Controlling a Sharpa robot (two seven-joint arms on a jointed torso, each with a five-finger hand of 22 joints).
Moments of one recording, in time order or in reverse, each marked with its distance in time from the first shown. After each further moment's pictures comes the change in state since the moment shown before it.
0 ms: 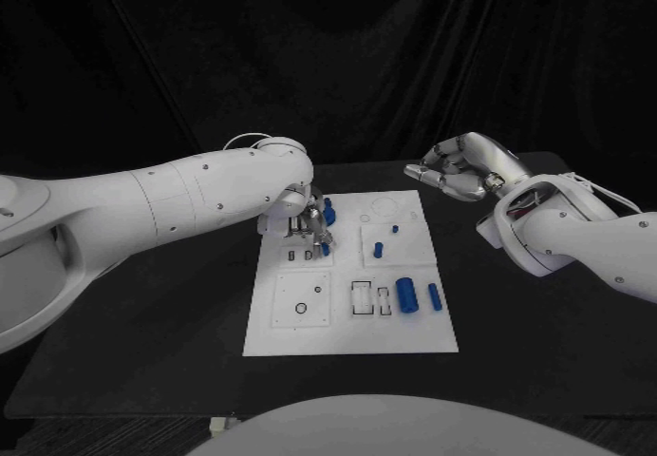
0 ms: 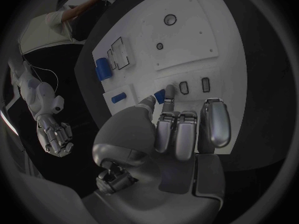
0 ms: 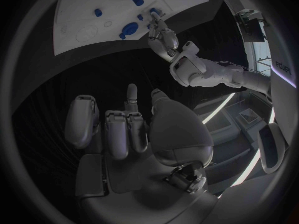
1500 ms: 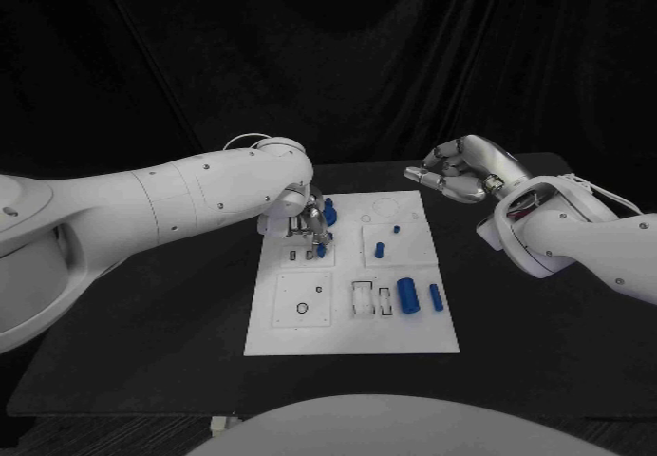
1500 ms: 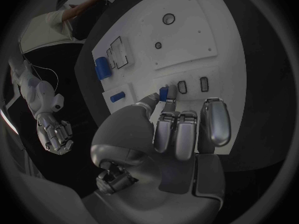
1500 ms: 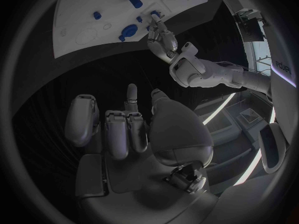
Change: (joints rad) left arm -0.004 -0.003 0.000 -0.010 0.000 -0.001 0.011; left_hand 0.001 -0.030 0.161 -0.131 0.023 -0.009 0.009 -0.042 0.030 0.007 0.007 0.000 0.000 0.000 0.000 0.000 0.000 0.000 -0.004 0.004 -0.012 0.000; right arm -0.002 0.005 0.000 0.000 0.000 0.015 -0.009; right_hand 0.000 0.000 0.000 0.000 0.000 0.000 0.000 0.000 0.000 0.000 0.000 0.000 0.000 0.000 0.000 0.000 0.000 0.000 -0.008 0.003 -0.014 0.000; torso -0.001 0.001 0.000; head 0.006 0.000
